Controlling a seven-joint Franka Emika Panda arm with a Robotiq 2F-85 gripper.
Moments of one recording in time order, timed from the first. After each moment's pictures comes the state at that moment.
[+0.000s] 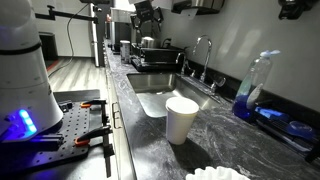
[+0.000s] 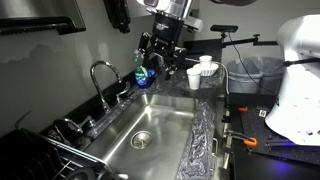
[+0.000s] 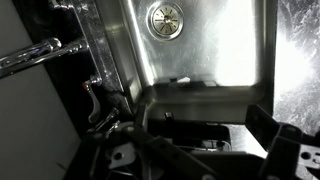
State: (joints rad) arm 0.35 -0.45 0.06 -2.61 -0.16 2.58 -0.82
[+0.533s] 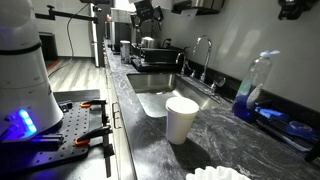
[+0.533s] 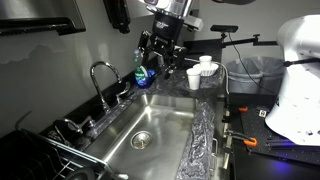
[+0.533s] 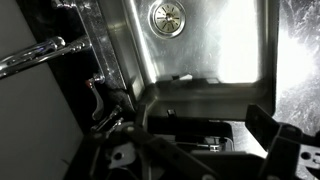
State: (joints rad) arm 0.35 -0.46 0.06 -2.61 -0.16 2.59 -0.82
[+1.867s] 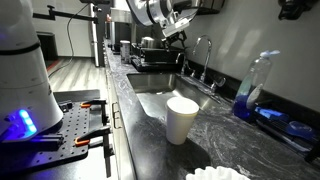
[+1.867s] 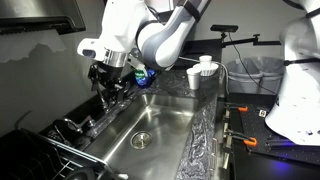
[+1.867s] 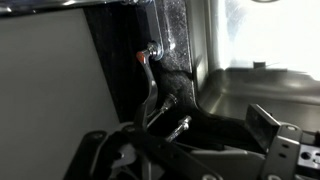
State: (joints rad) arm 0.24 0.27 0.09 -2.09 -0.58 2.92 -0.56
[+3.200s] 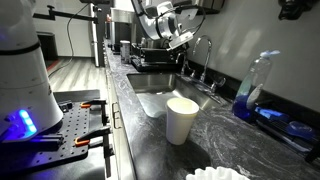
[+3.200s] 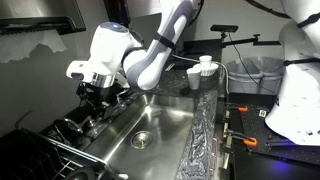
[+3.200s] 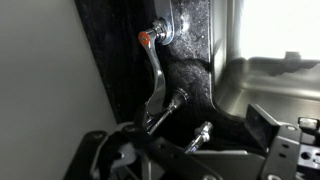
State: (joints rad) arm 0.24 0.52 0.08 -1.88 -0.61 3.01 -0.57
